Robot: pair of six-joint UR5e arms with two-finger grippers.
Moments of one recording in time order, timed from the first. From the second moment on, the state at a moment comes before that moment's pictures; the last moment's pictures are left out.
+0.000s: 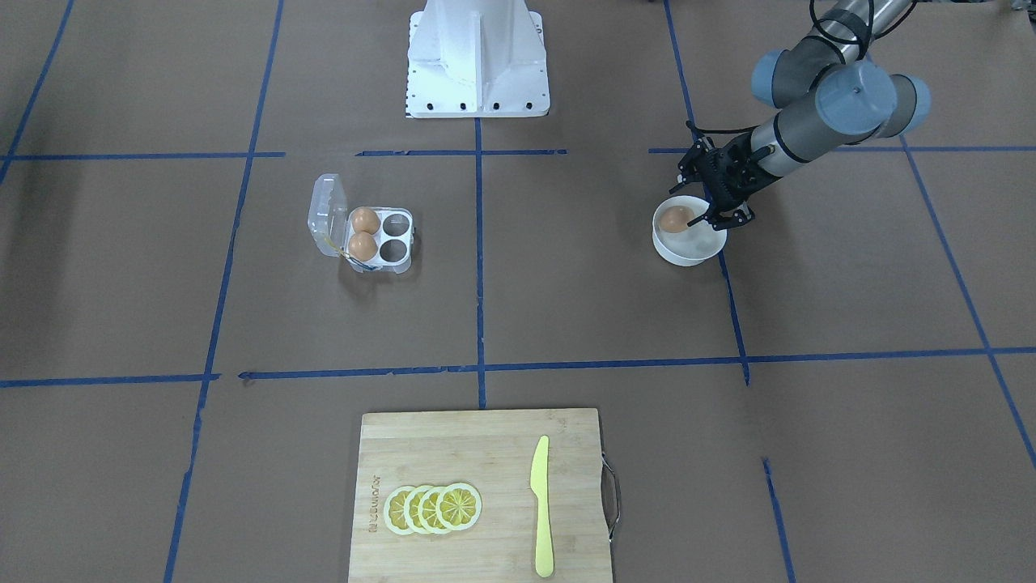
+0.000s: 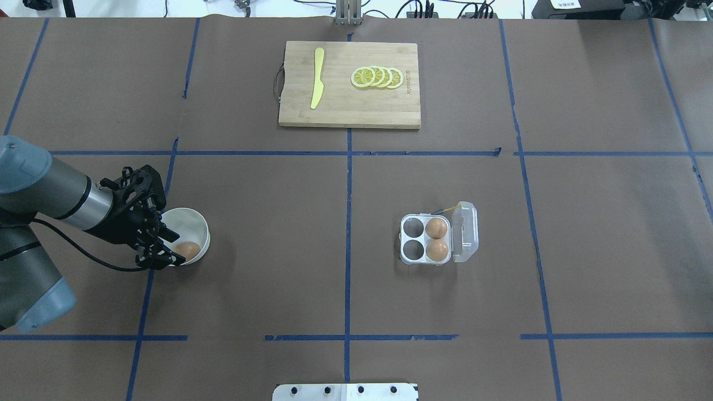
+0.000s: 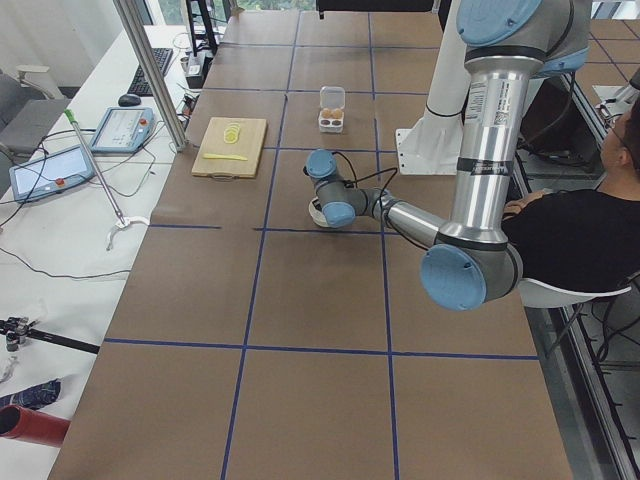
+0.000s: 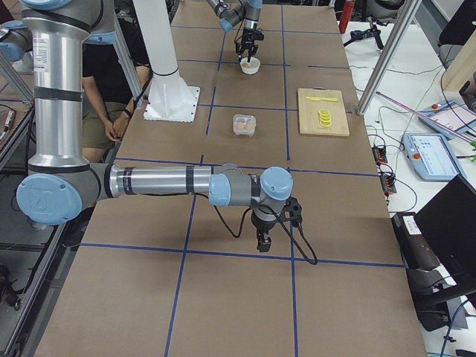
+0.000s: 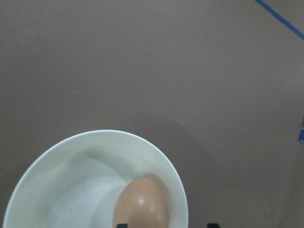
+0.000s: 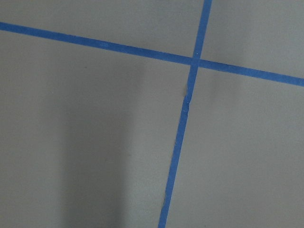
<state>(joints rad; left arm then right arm) -0.70 -1.68 -1.74 -2.27 -2.31 -0.15 1.46 -1.63 1.67 -1.61 2.33 -0.09</state>
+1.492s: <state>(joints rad) -0.68 -1.73 -1.73 -2.12 -2.24 -0.10 1.46 -1.63 1.66 -1.61 2.33 -0.09</state>
